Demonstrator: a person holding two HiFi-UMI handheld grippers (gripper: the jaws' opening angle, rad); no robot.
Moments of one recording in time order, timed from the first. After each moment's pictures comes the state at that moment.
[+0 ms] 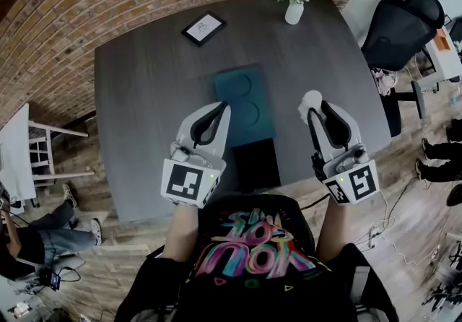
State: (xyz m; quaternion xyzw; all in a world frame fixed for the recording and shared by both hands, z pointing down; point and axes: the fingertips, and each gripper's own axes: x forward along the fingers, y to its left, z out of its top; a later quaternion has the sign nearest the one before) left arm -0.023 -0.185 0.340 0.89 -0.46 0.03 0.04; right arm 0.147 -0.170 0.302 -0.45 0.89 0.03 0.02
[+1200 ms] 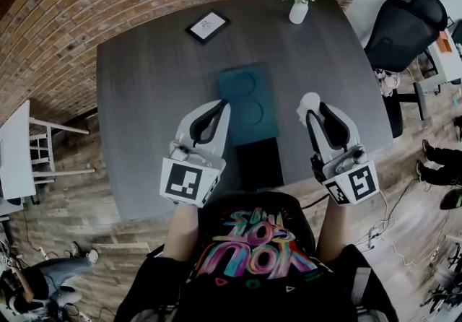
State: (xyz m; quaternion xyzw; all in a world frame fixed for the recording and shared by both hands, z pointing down) left arm -0.032 -0.185 0.338 0.88 -0.46 0.02 0.03; right arm 0.135 -0.168 0.309 -0.44 0.90 0.02 0.02
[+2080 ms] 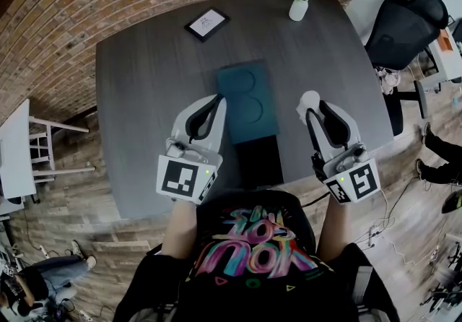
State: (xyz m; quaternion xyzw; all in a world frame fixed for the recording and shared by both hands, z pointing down) left arm -0.040 -0.190 0.335 0.88 -0.47 0.02 0.01; right arm 0.134 -0.169 0.309 -0.43 0.90 0.01 0.02
